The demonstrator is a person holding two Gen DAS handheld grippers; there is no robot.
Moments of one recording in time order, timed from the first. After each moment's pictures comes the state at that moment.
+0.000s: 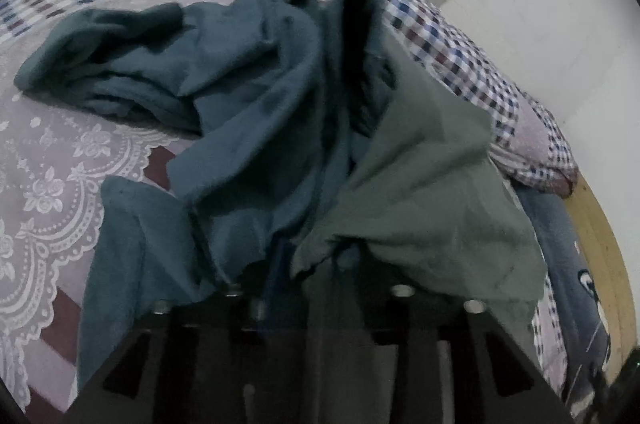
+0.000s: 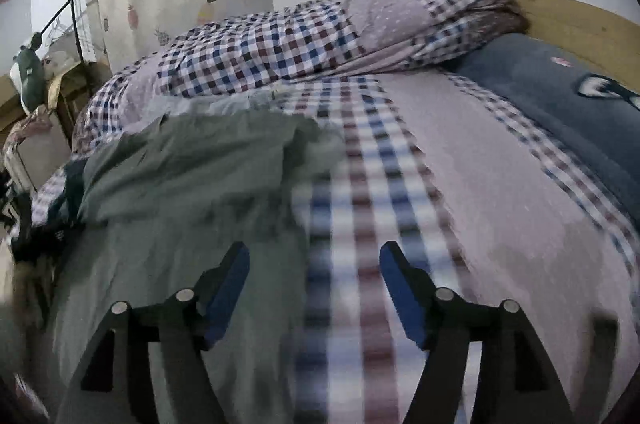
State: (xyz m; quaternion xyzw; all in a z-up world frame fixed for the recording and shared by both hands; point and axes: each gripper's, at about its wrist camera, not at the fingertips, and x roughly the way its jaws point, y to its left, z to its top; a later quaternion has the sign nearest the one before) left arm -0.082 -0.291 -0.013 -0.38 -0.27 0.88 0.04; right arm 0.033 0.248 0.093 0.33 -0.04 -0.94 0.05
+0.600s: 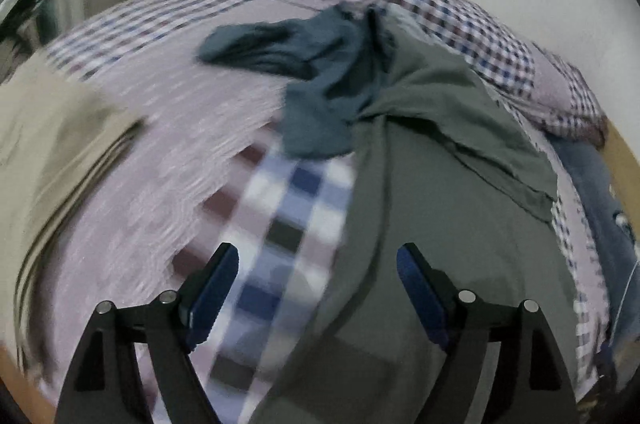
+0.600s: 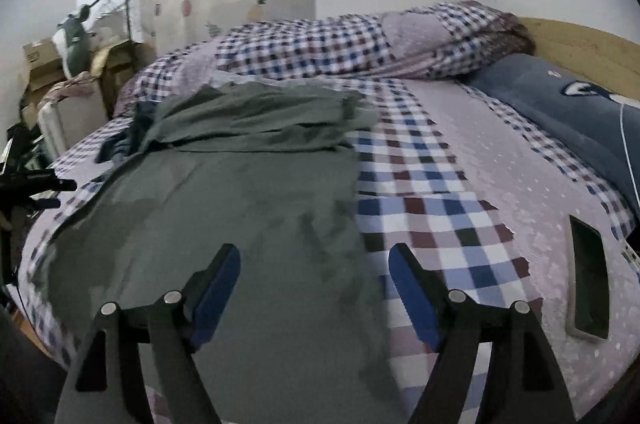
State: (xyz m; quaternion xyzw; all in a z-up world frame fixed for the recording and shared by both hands) left arm 0.124 -0.297 0.039 -0.43 -0.21 0.88 -0.06; right arm 0.185 0.205 0.072 0.29 0.00 -0.95 0.10
